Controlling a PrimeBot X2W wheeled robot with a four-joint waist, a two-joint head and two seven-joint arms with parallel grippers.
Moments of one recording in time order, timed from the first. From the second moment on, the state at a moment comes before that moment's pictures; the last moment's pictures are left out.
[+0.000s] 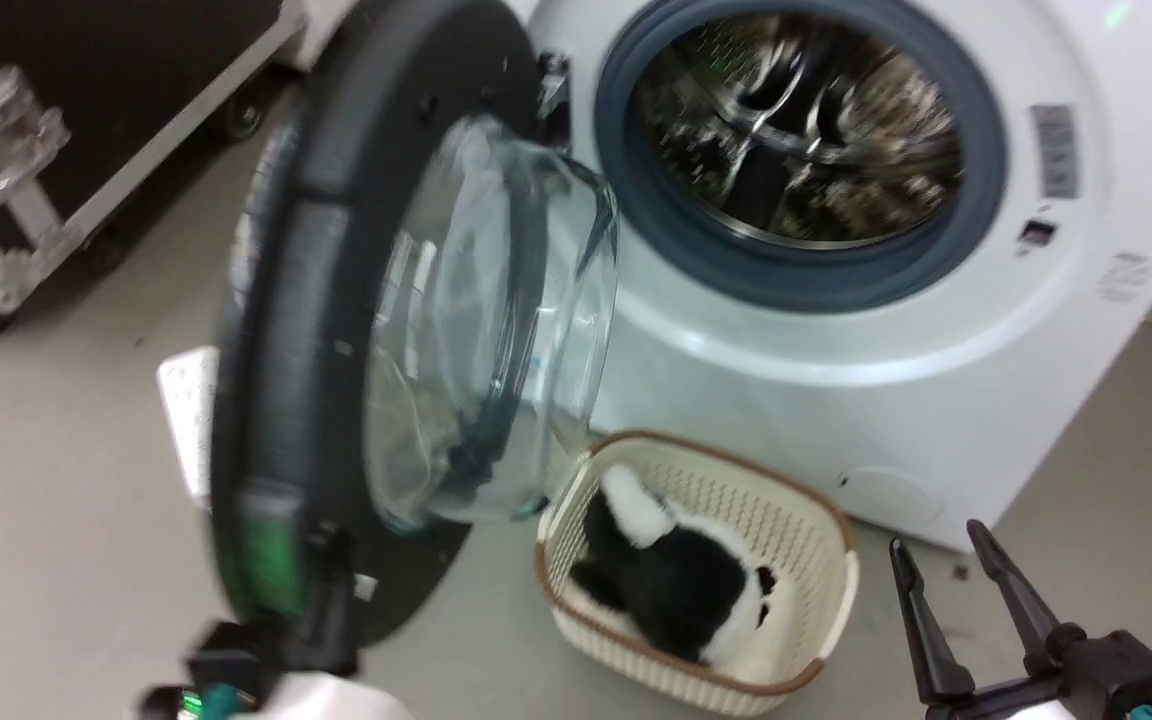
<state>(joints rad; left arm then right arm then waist) 0.05 0.14 -0.21 0.05 -0.29 0.16 -0.22 0.10 -0.05 0.01 0.02 0.08 0.13 -0.26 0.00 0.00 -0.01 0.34</state>
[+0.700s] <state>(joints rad) -0.28 0.44 0.15 0.30 -0.49 0.11 -0.16 -0.01 -0.17 0.00 -0.06 0.04 0.13 -0.23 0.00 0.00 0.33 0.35</state>
